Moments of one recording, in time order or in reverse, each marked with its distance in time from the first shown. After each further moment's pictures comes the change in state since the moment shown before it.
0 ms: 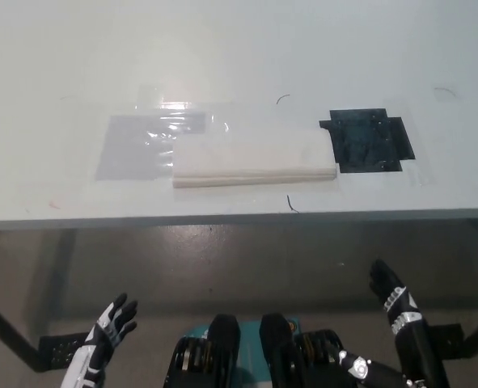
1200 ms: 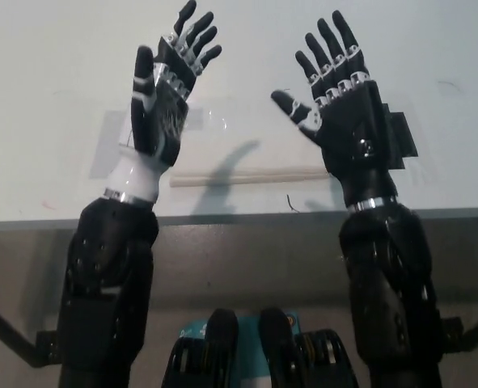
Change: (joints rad) left_arm -0.858 -0.186 0.110 0.234 -0.189 0.285 0.009; right_arm -0.783 0.229 -0.261 0.301 0.479 0.295 0.039
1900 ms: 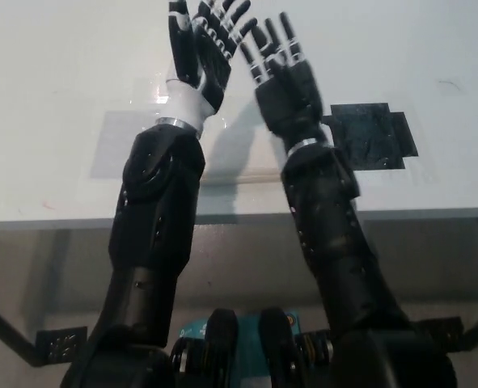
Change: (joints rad) left_arm -0.313 -0.074 0.140 0.549 -0.105 0.026 0.035; right_arm -0.438 0.040 -0.324 0.842 0.270 -0.079 0.120
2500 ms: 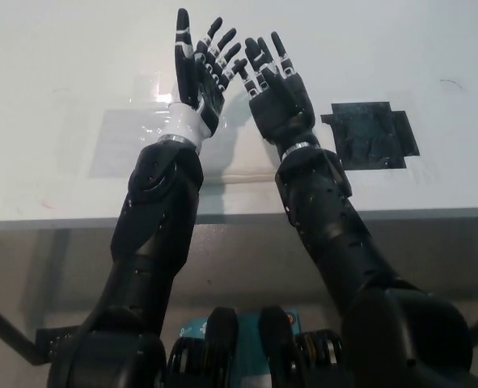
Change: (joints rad) left_arm -0.038 0.035 0.009 0.255 0.015 -0.113 0.008; right_arm -0.082 -0.059 -0.065 0.267 0.003 -0.105 0.070
